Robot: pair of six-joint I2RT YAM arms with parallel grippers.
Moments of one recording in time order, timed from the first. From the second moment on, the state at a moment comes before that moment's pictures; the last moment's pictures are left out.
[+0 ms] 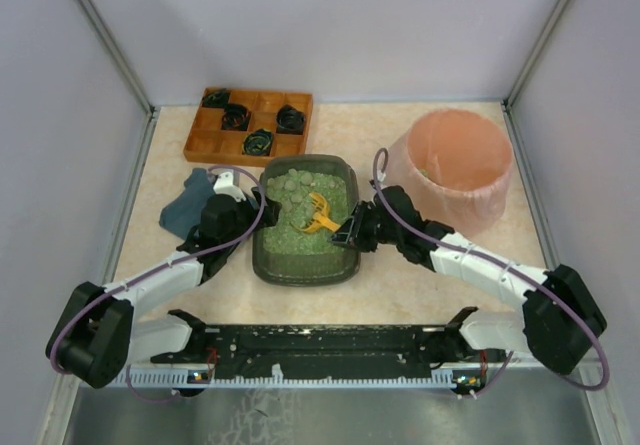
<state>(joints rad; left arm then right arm) -0.48 1.17 0.43 0.38 -0.15 -0.53 0.71 1.23 0.70 -0.09 -0.25 1.03</state>
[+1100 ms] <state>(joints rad) -0.48 1.16 0.43 0.38 -0.15 -0.53 0.62 0.94 0.35 0.33 -0.37 1.19</state>
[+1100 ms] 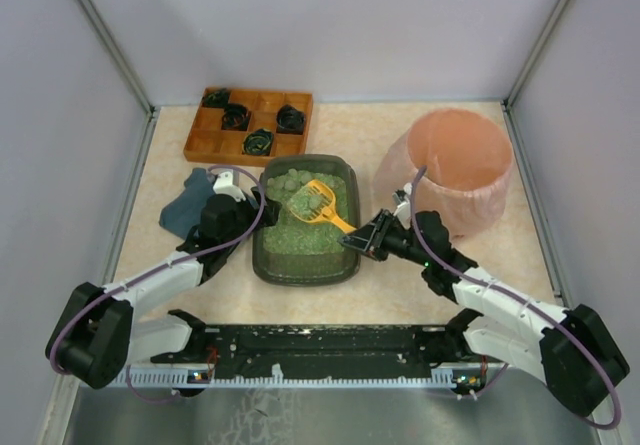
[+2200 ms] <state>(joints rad) -0.48 1.17 0.43 0.38 -0.15 -0.53 0.54 0.89 0.26 0.42 -0.43 1.27</state>
